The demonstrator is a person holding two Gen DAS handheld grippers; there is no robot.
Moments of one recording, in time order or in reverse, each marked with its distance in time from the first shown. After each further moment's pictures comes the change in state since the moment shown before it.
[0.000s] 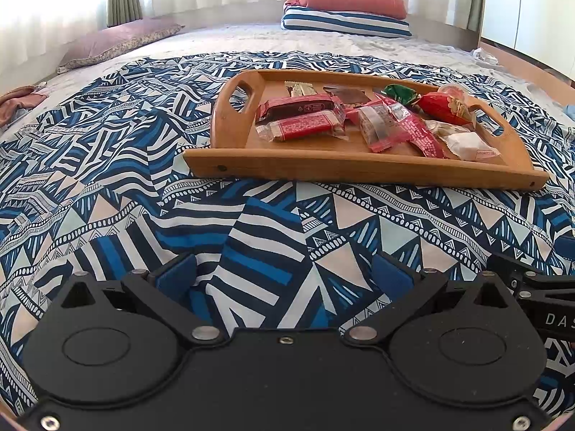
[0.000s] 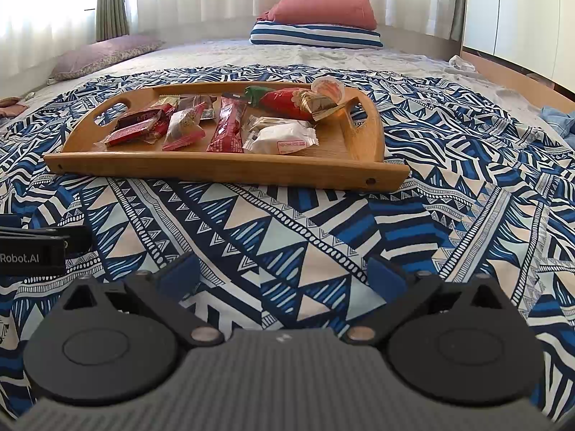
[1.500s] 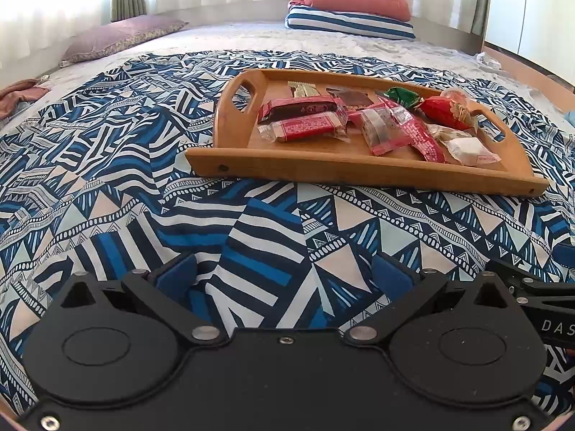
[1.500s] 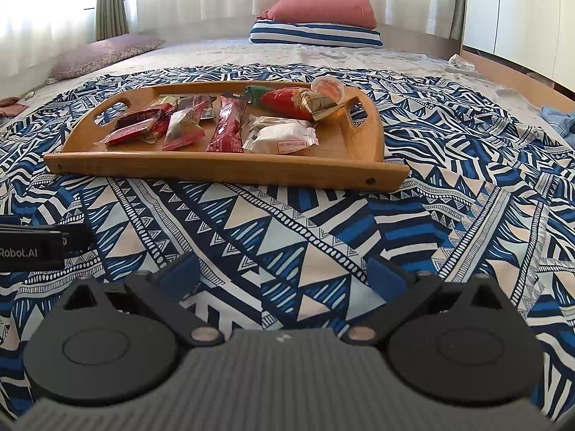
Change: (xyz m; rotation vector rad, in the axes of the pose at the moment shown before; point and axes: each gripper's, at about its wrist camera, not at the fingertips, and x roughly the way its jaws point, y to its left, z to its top) left arm -0.001 0.001 0.002 -0.017 0.001 -0.002; right arm 0.001 0.000 0.000 0.000 0.001 0.000
